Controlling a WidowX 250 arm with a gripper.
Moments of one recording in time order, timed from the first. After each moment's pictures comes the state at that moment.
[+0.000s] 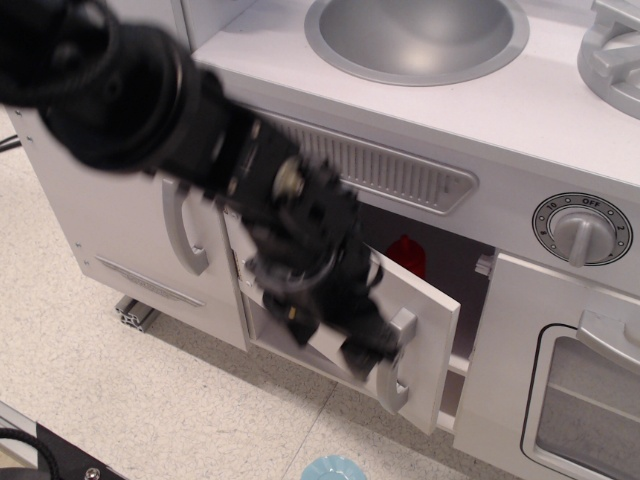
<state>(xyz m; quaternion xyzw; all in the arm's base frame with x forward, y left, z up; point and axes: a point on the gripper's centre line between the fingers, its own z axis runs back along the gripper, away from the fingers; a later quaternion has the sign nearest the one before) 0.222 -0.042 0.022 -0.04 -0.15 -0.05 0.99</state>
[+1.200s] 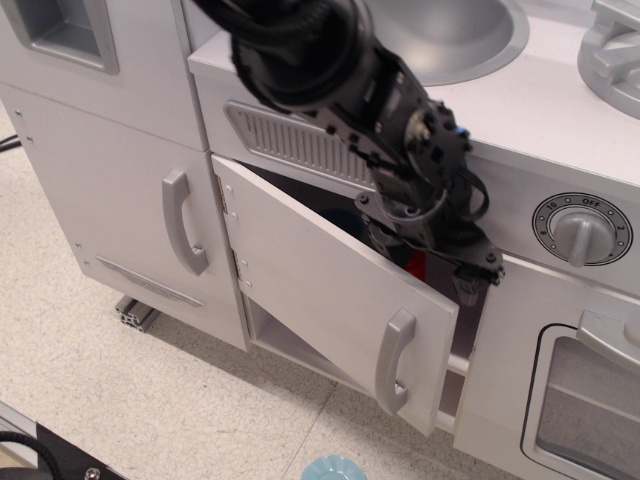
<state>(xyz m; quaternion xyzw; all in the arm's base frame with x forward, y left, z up) 0.304 -0.073 0.010 -0.05 -0.21 -0.06 0.97</state>
